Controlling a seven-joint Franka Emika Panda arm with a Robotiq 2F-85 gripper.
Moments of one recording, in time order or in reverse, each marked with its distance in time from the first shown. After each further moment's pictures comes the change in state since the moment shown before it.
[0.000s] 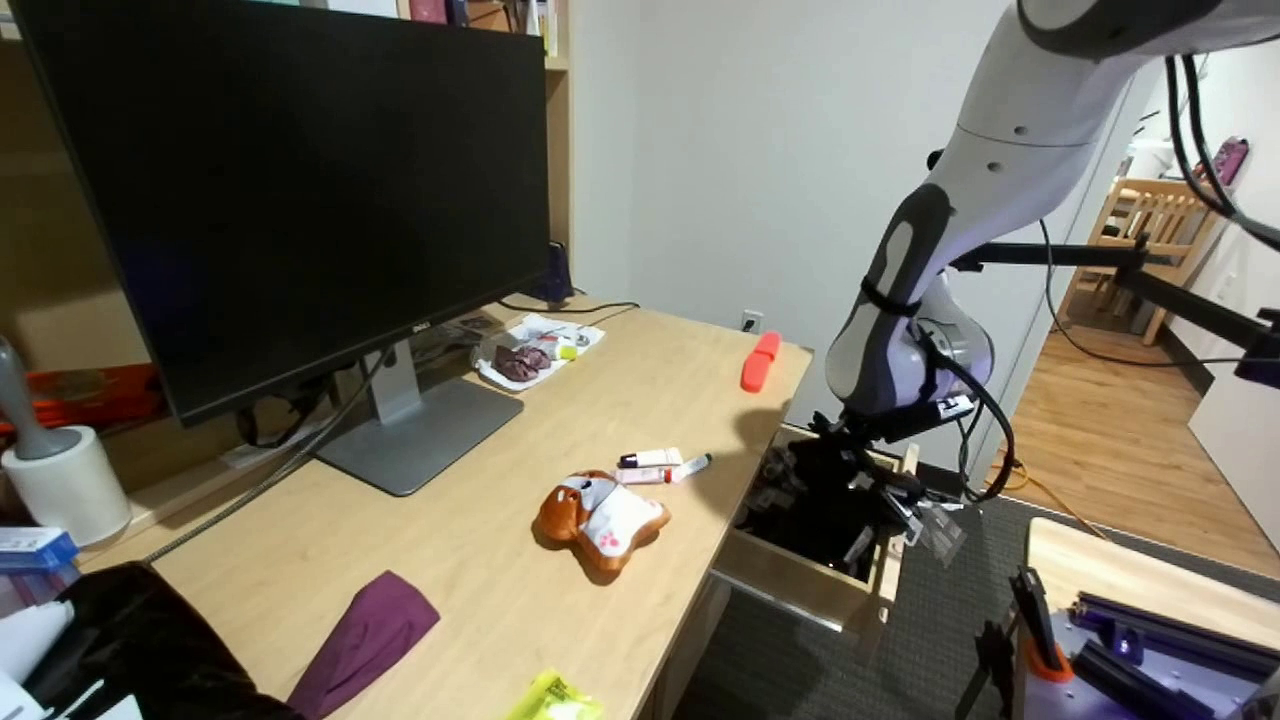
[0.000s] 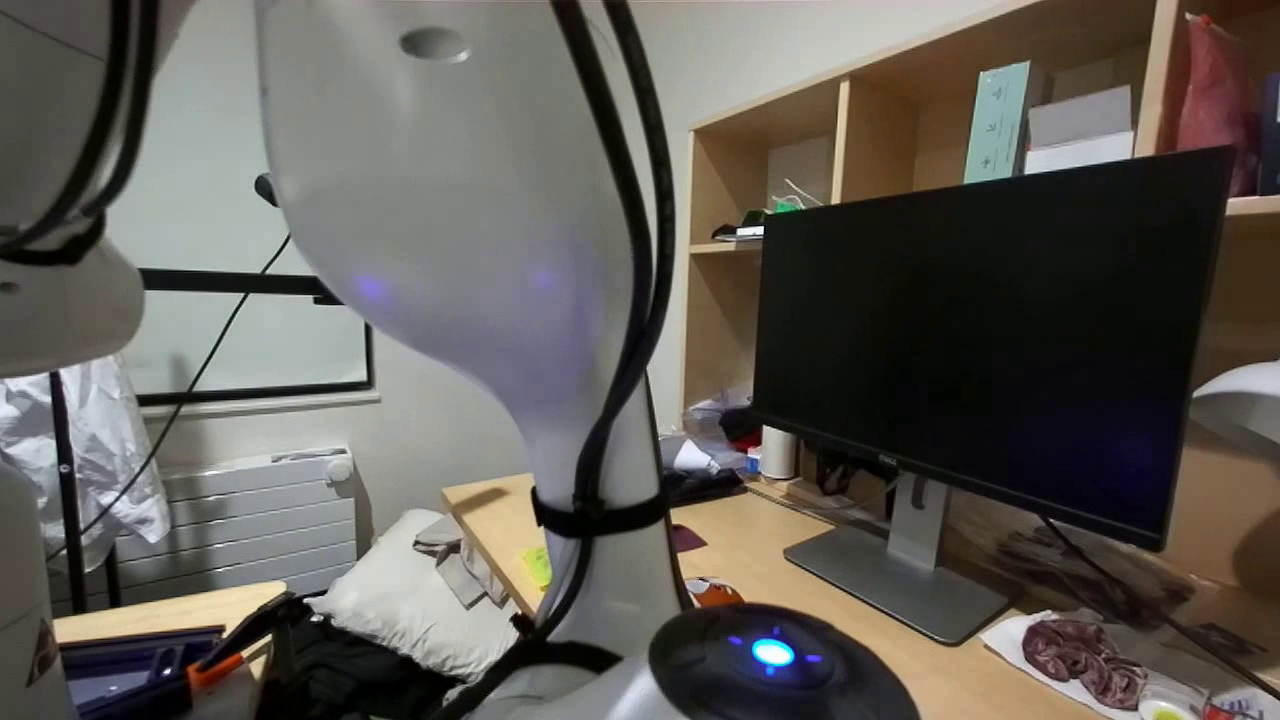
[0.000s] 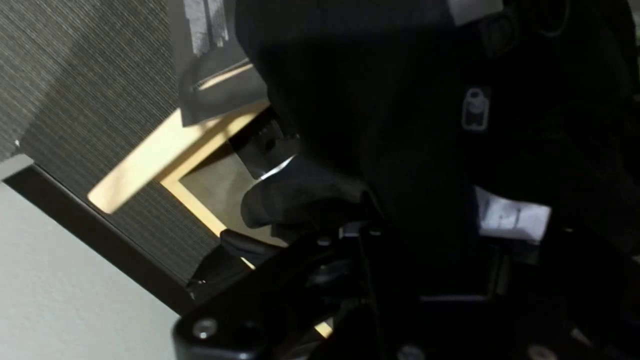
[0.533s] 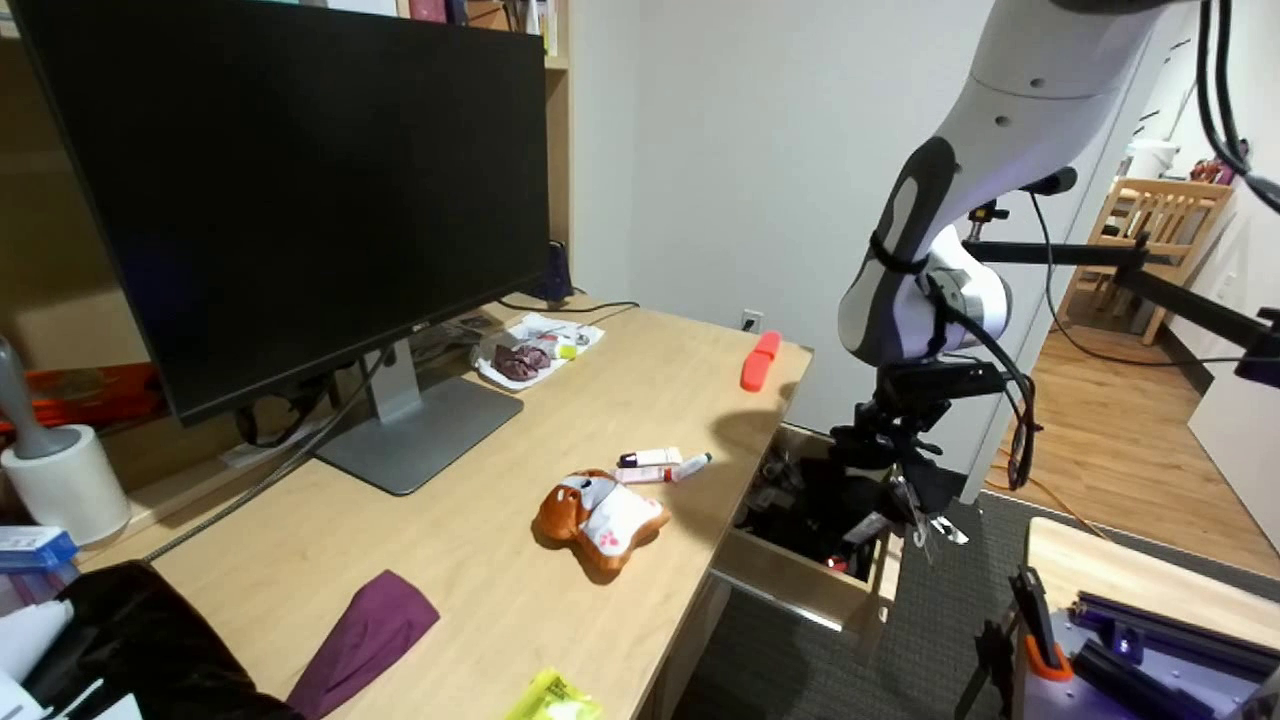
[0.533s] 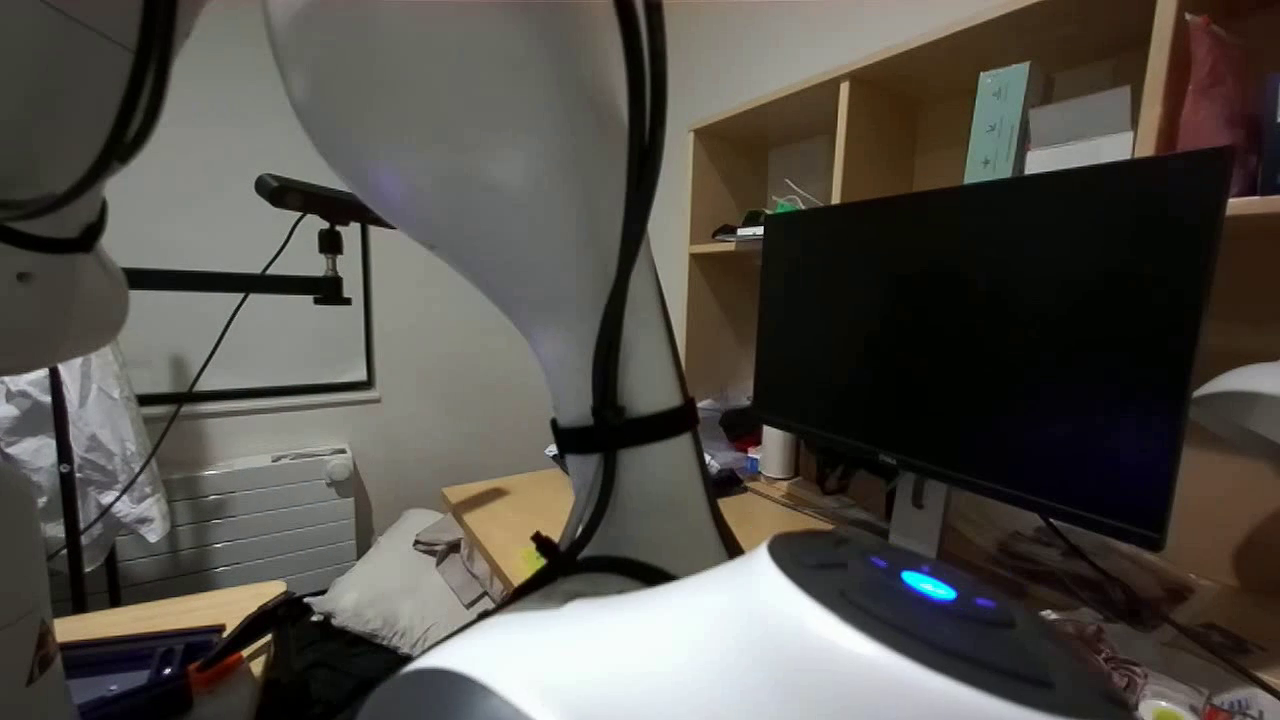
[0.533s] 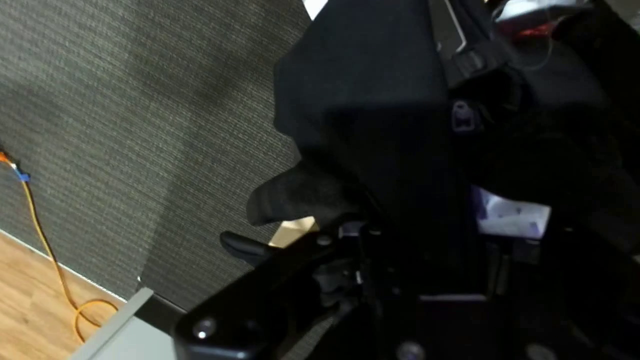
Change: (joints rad) arm 0.192 -0.092 -0.235 -0.007 0.088 -0.321 0.243
